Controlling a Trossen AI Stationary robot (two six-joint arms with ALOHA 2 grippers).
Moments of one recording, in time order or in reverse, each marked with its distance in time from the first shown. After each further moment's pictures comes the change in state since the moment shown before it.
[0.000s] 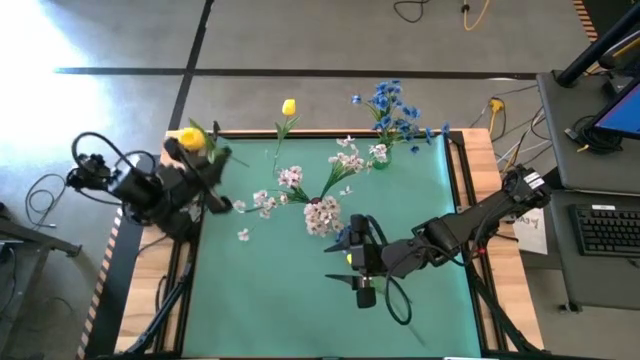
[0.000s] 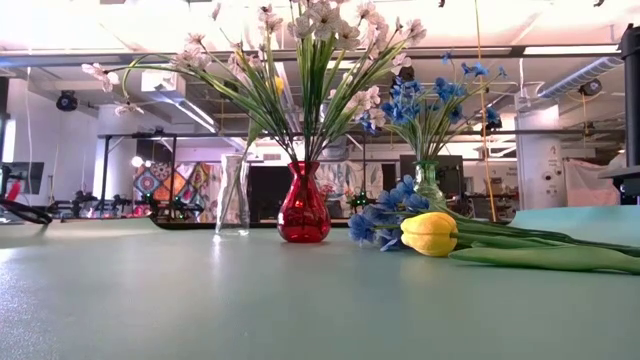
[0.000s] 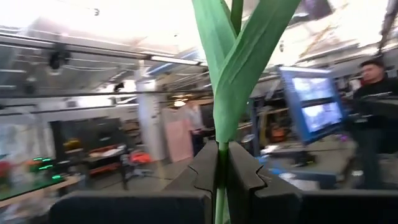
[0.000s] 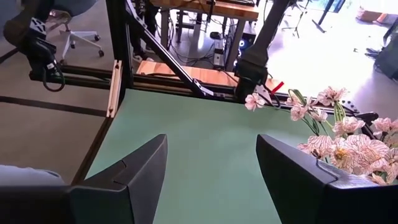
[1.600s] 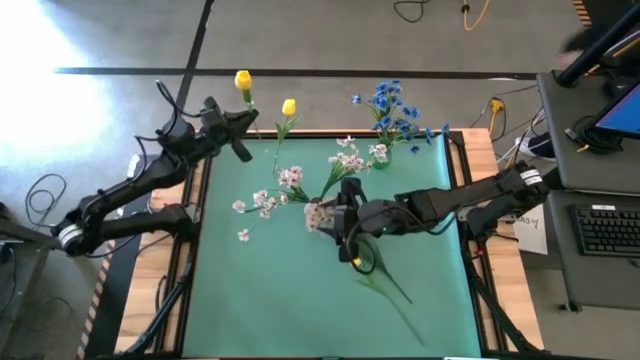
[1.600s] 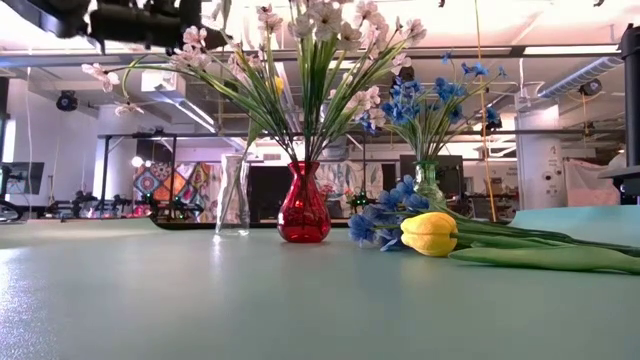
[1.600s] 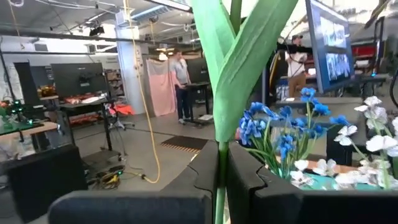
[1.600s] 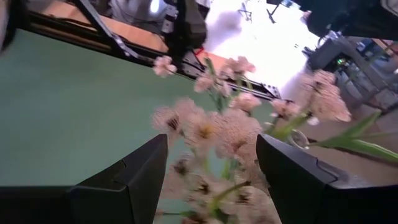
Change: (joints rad) left arm 1.200 0.085 -0.121 -0.314 1.140 -0.674; right arm -0.228 0.002 -0.032 -0.048 0.000 -0.266
